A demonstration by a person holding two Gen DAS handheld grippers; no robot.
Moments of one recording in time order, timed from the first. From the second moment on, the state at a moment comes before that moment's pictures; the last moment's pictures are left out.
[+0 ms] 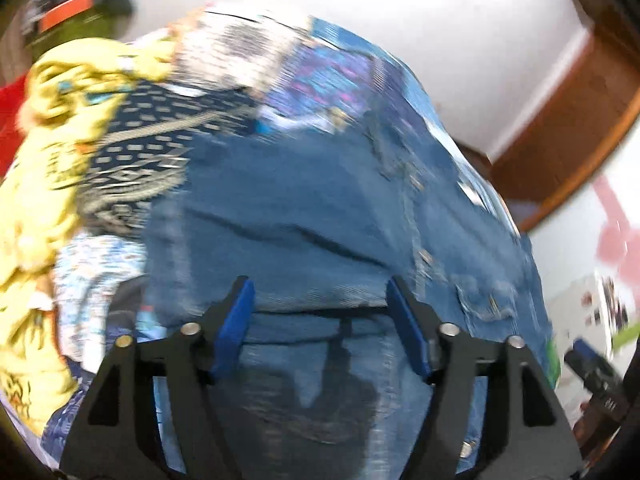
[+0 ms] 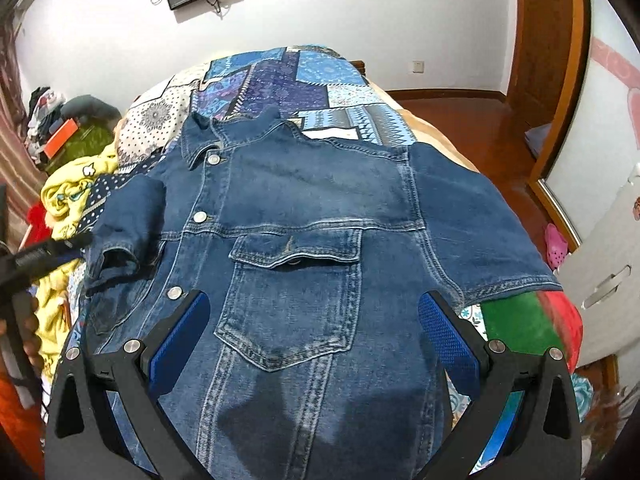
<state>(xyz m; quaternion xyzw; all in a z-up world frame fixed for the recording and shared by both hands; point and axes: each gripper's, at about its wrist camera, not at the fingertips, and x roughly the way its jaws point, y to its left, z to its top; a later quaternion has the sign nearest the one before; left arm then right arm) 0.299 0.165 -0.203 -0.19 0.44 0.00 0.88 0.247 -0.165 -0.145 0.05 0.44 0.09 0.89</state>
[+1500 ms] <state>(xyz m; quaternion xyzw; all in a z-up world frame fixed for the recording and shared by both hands) 0.325 0.150 -0.125 -0.11 0.38 0.01 0.92 0.237 -0.180 -0.135 0.05 0.42 0.09 0.90</state>
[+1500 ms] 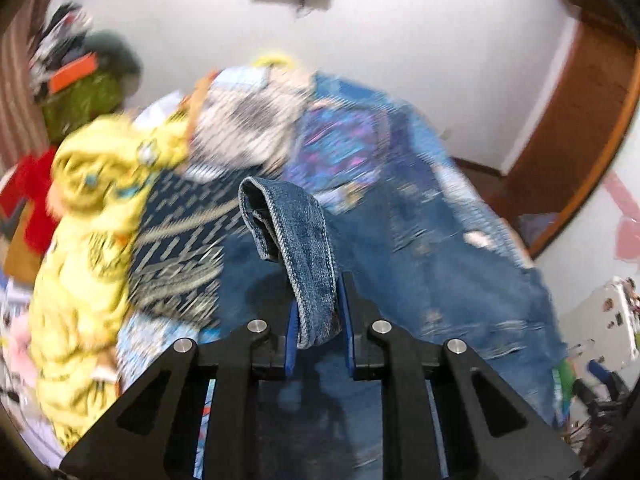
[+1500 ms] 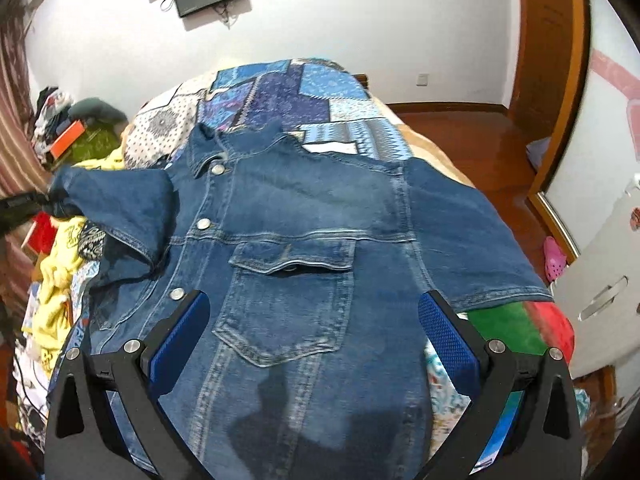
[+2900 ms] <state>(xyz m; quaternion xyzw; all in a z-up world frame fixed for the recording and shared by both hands) 0.362 -0.060 -0.154 0.00 0.44 -0.12 0.89 0.263 -0.317 -0.150 0.12 0.43 -0.02 0.89</state>
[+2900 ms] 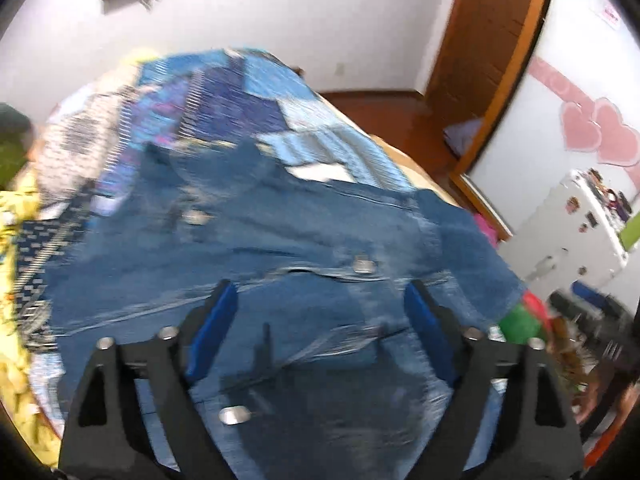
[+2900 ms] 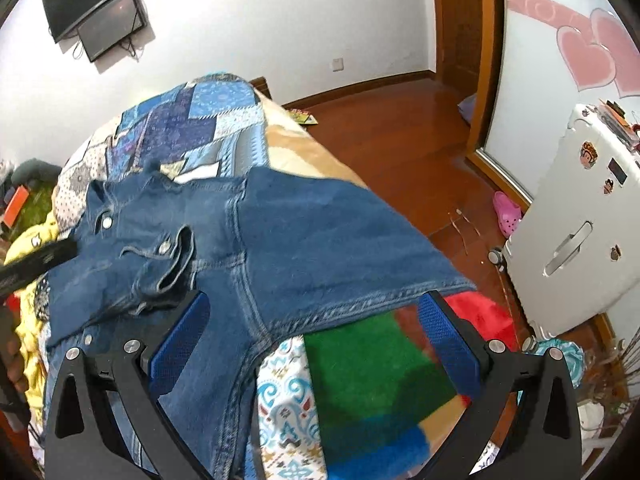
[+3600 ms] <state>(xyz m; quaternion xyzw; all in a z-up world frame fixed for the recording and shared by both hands) 0.295 0.089 -0.232 -0.08 0.50 0.01 0.86 0.303 -0.401 -0.252 0.36 0.52 0.03 0.77</state>
